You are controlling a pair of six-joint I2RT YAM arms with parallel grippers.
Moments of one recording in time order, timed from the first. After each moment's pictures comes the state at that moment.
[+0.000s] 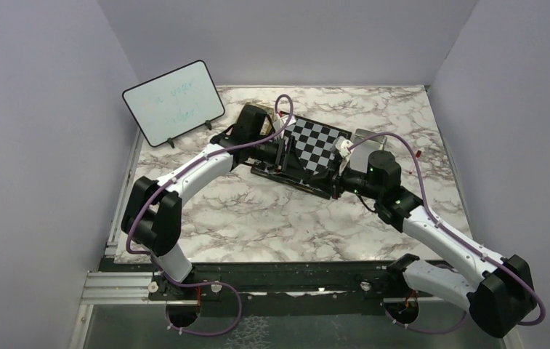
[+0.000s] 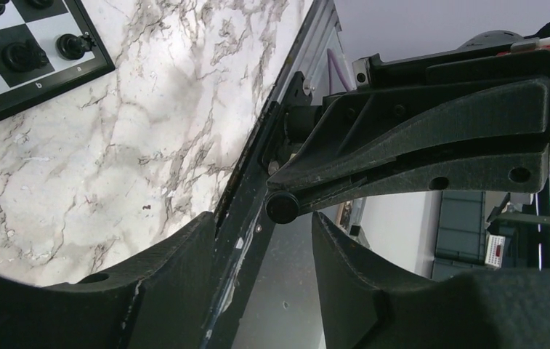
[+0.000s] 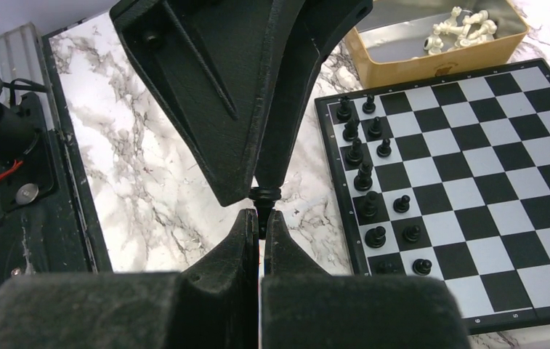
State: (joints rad) left arm -0.55 1.65 1.27 -0.31 0.98 -0.54; right arm 0.55 1.01 0.64 0.14 -0.54 -0.04
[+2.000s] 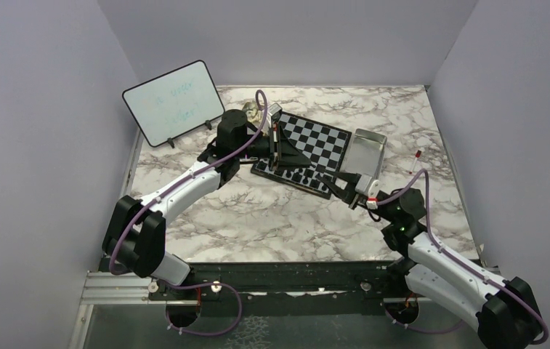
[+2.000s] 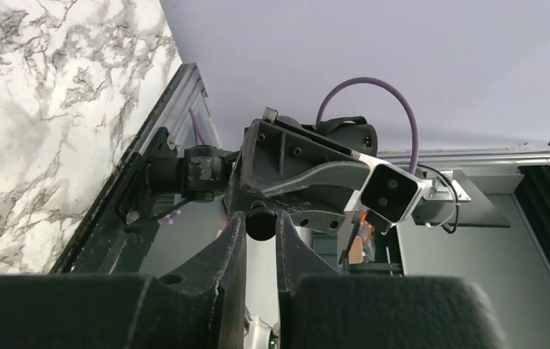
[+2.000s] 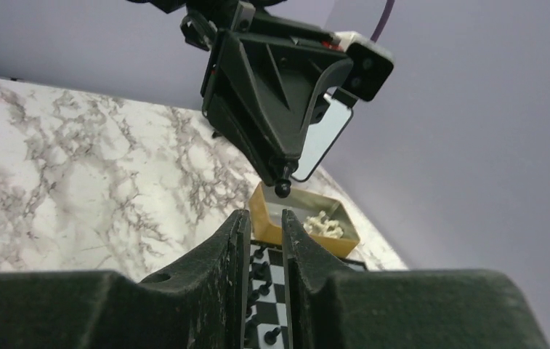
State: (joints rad) left arm -0.55 1.48 1.04 0.32 0.97 -1.30; right arm 0.55 0.81 0.32 0.80 -0.57 -0.31
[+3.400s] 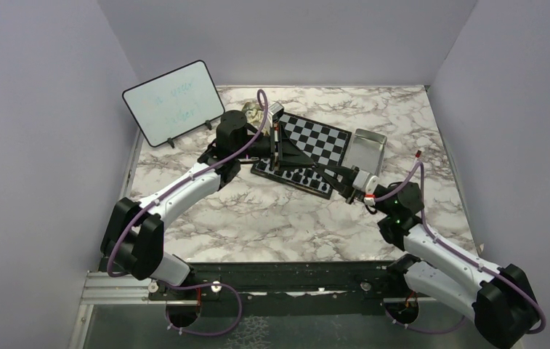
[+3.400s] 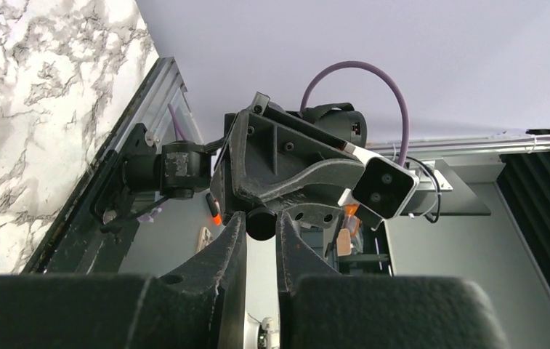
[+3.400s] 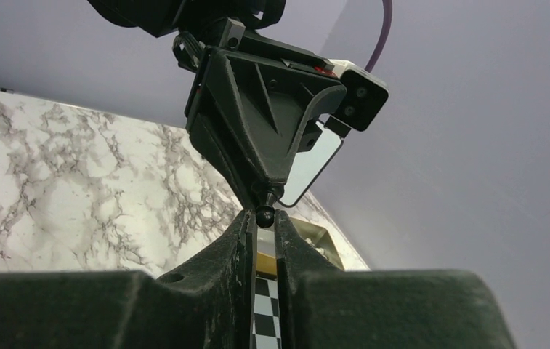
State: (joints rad) left arm -0.56 1.46 1.04 0.38 0.98 -1.37; right arm 0.55 0.91 0.38 0.92 -0.60 -0.35
